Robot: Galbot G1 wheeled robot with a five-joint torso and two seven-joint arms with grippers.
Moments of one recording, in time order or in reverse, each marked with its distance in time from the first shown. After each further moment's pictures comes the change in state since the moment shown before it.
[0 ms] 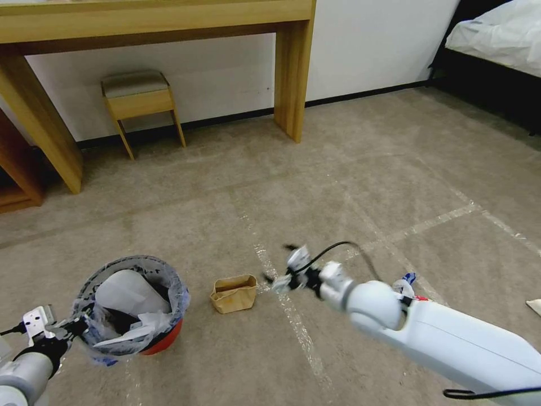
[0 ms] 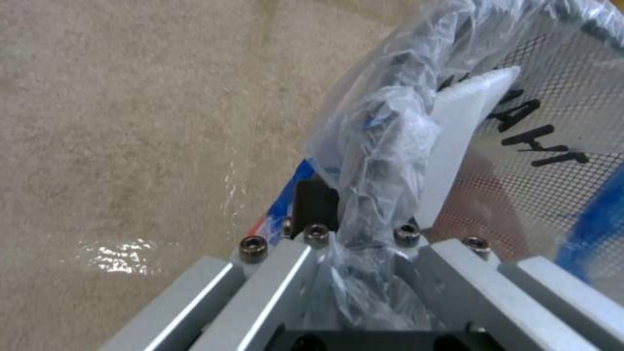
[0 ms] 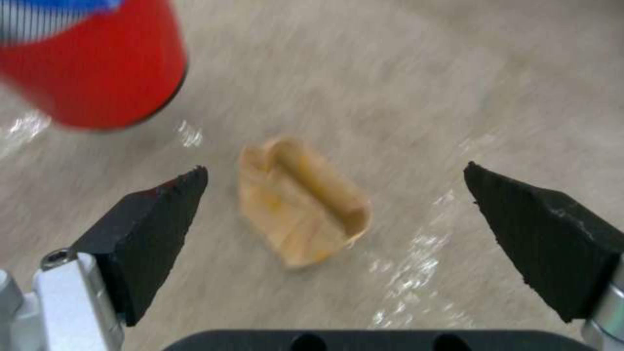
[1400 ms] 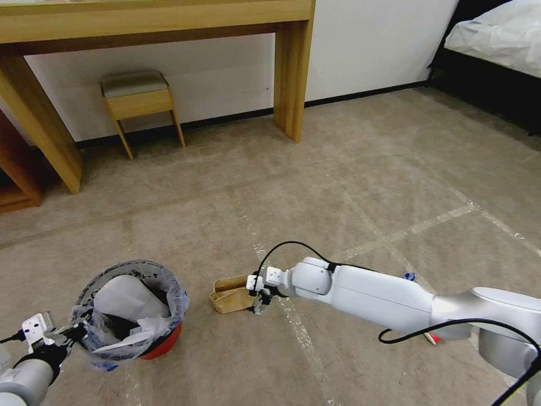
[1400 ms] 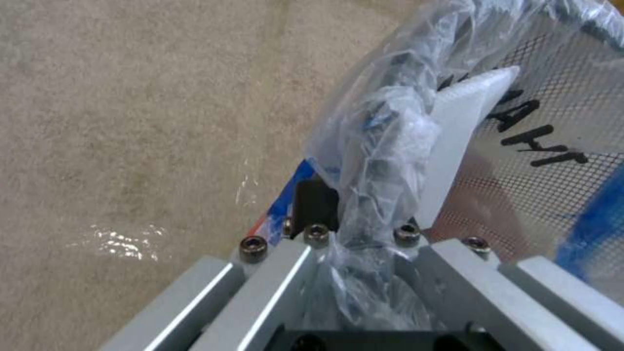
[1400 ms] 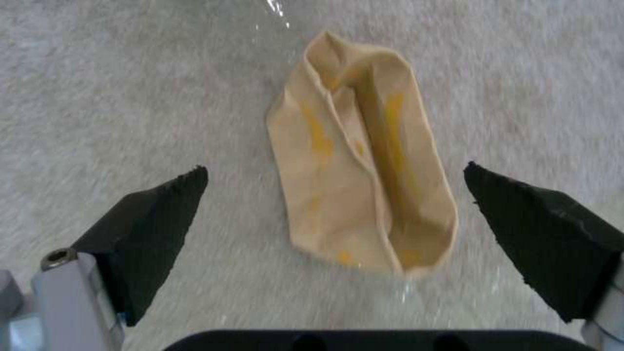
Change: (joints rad) left arm 0.007 -0.032 -0.014 0.015 0.015 -0.010 0.011; right arm 0.353 0.451 -0.386 -0.592 -0.291 -0.120 -0.469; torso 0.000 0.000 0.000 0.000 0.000
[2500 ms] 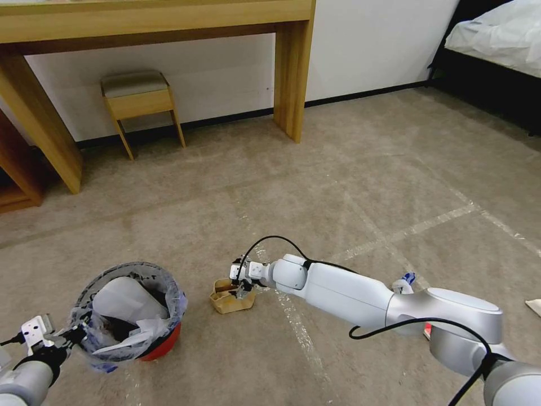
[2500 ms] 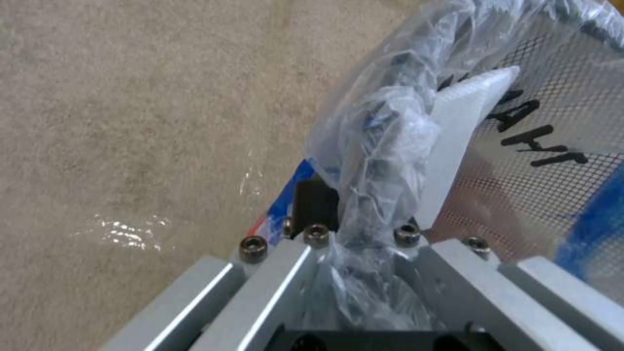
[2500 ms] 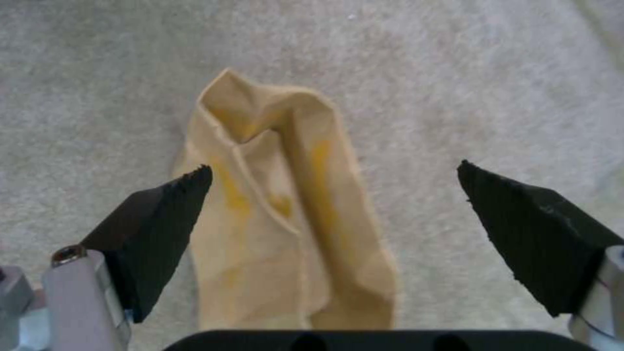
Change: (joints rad) left arm 0.005 -0.012 0.004 0.007 0.012 -0.001 0.001; right arm -0.080 0.151 0.100 -0.267 -0.084 0.168 0.060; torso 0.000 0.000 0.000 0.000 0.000
